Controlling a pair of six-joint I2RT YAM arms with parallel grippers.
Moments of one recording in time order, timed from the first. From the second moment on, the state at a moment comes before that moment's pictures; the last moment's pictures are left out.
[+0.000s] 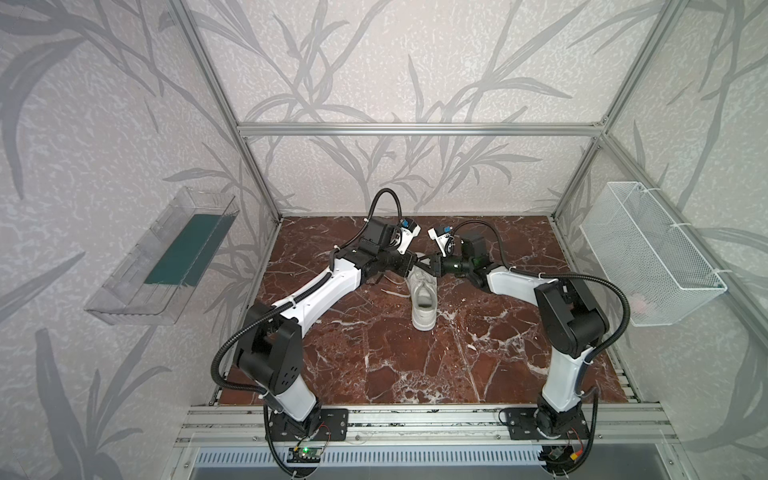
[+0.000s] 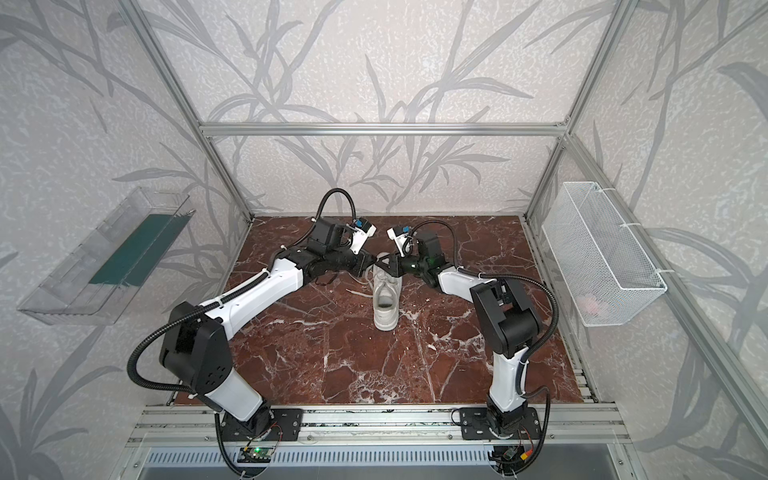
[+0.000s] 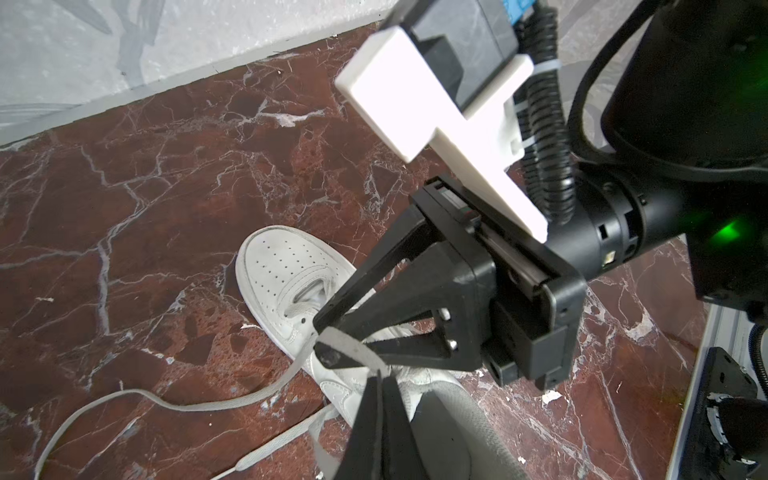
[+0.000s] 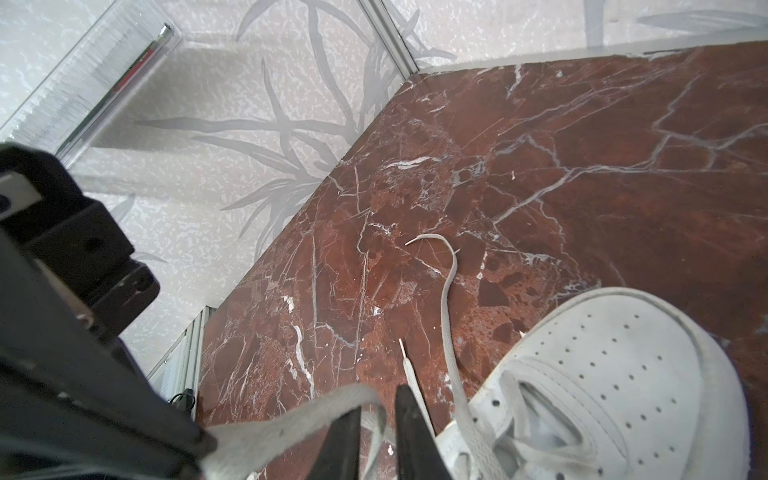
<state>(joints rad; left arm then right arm) -0.49 1.64 1.33 -0.38 0.36 -0.05 0.43 1.91 1.15 0.36 -0.77 0.38</state>
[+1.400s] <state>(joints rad) -0.48 1.77 1.23 -0.29 0.46 -0.16 0.42 1.86 1.08 0.17 -0.54 0.37</state>
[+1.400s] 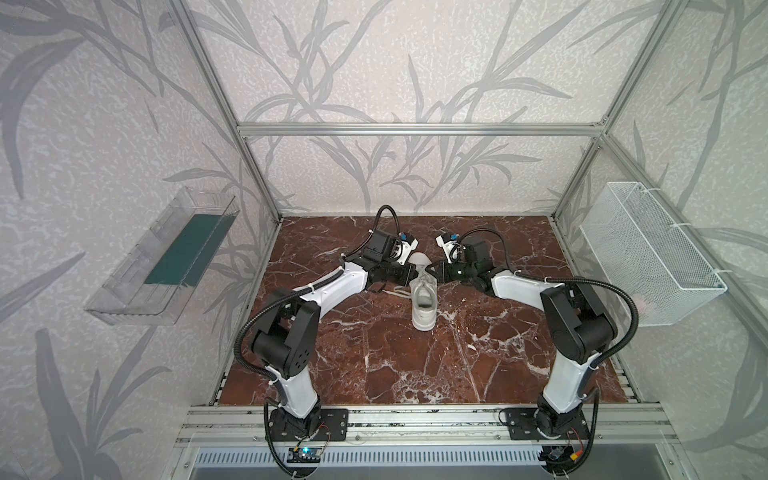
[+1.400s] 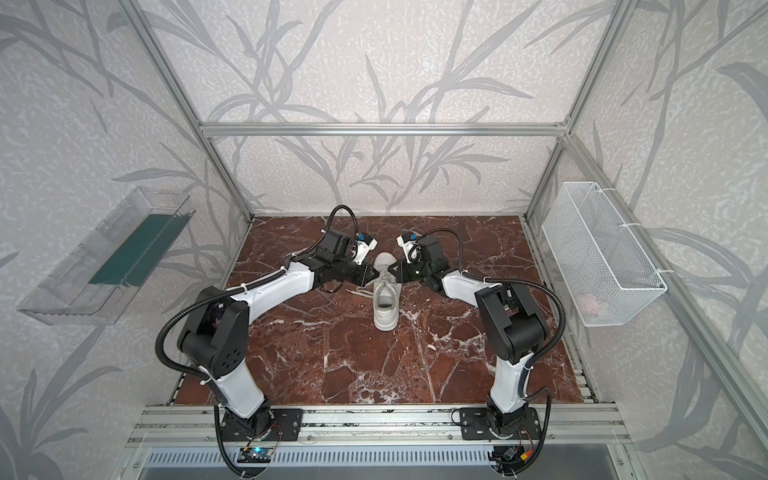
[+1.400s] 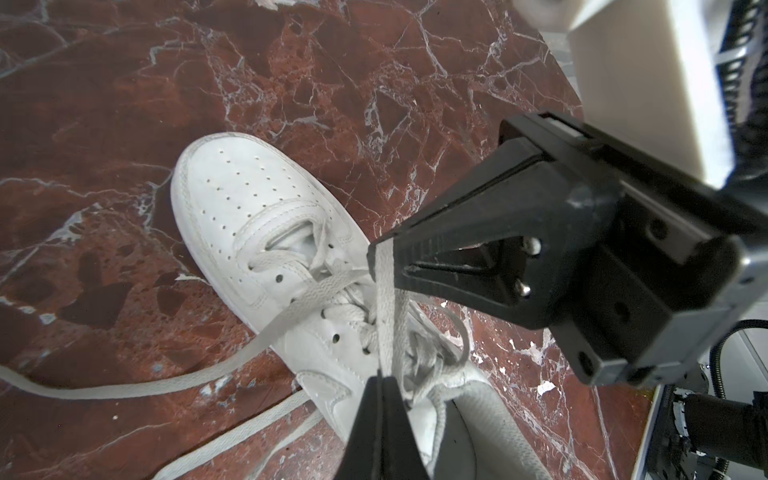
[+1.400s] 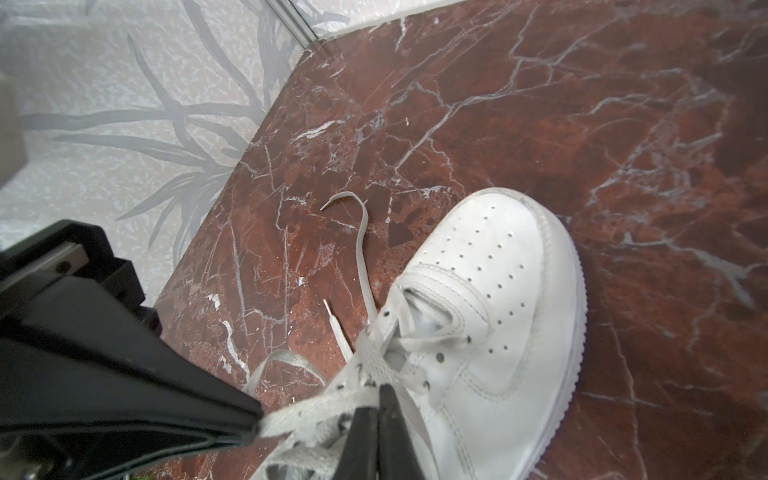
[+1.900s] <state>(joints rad) -0.48 1.81 1.37 -0.32 0.47 -0.17 0.41 1.86 1.13 0.16 -0.53 0.40</state>
